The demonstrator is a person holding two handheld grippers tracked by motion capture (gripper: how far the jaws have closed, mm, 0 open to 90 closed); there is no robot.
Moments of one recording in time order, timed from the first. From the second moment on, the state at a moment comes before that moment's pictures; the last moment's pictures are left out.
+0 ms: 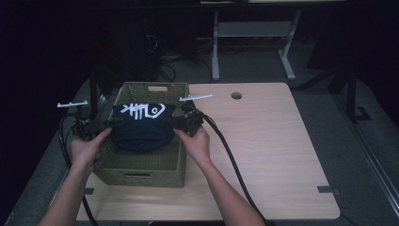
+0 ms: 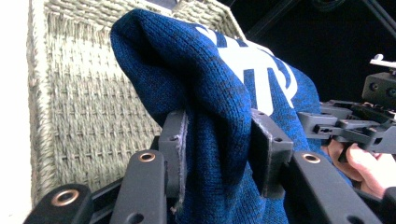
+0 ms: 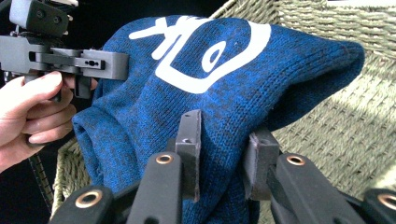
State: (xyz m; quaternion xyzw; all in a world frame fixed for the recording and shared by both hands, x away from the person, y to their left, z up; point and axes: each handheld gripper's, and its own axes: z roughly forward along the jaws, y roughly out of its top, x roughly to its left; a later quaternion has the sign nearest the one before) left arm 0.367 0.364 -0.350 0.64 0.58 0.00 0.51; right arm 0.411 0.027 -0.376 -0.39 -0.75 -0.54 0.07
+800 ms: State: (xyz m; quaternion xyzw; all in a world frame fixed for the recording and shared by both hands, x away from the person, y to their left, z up) left arm 0.375 0.369 -0.368 0.65 0.60 -0.03 0.47; right arm 0.409 0.030 -0.397 -0.39 -0.76 -0.52 0.06
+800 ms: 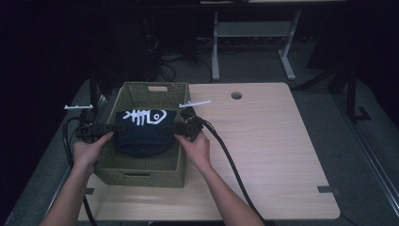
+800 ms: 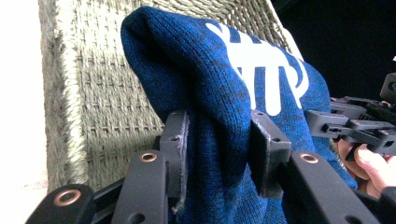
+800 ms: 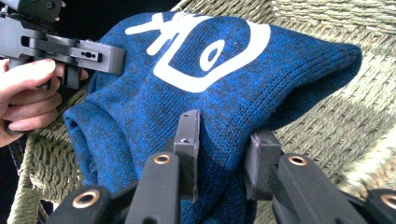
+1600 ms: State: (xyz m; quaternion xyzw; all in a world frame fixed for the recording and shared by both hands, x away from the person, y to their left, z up) left arm 0.376 0.374 -0.355 0.64 0.63 0.03 0.45; right arm 0.400 0.028 -0.378 -0.40 -0.76 -0.51 -0.03
